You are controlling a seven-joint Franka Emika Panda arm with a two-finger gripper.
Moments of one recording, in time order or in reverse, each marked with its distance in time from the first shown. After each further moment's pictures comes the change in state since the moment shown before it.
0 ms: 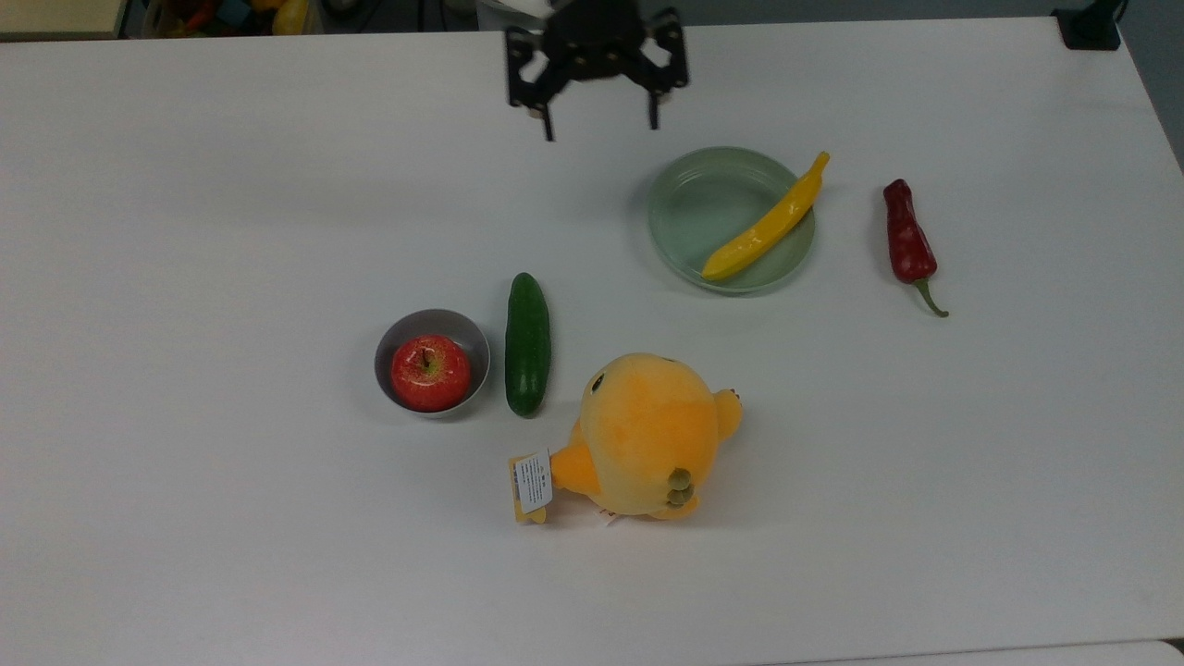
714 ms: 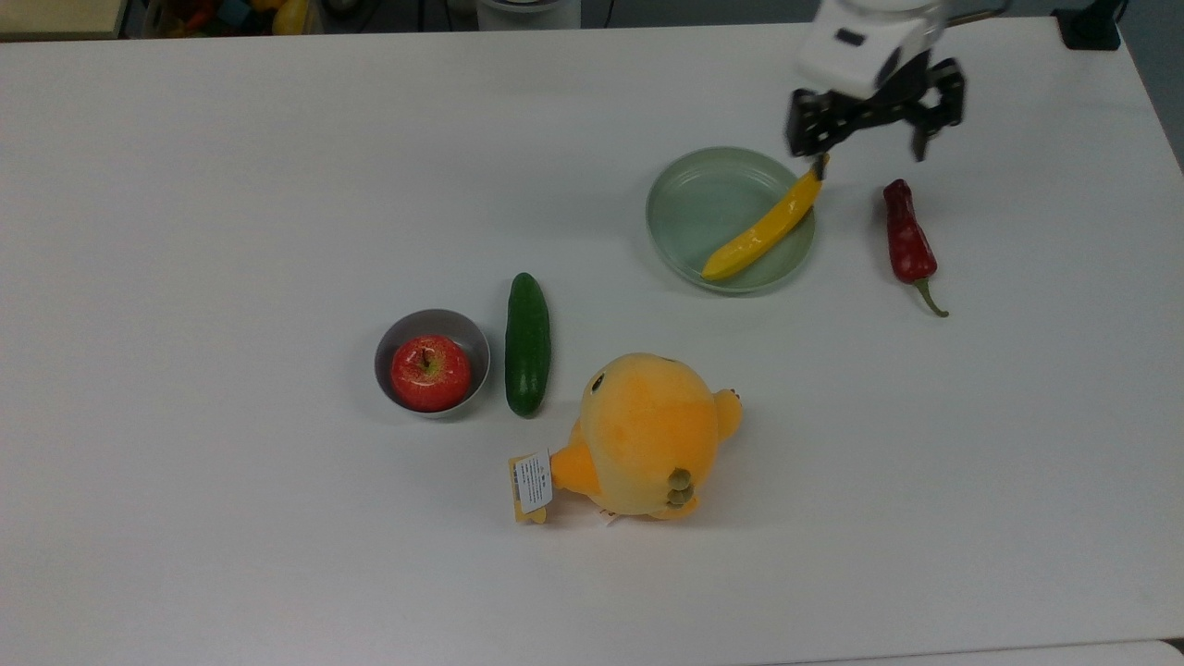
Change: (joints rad) arm 0.140 0.301 0.272 0.232 -0.042 0.071 0.417
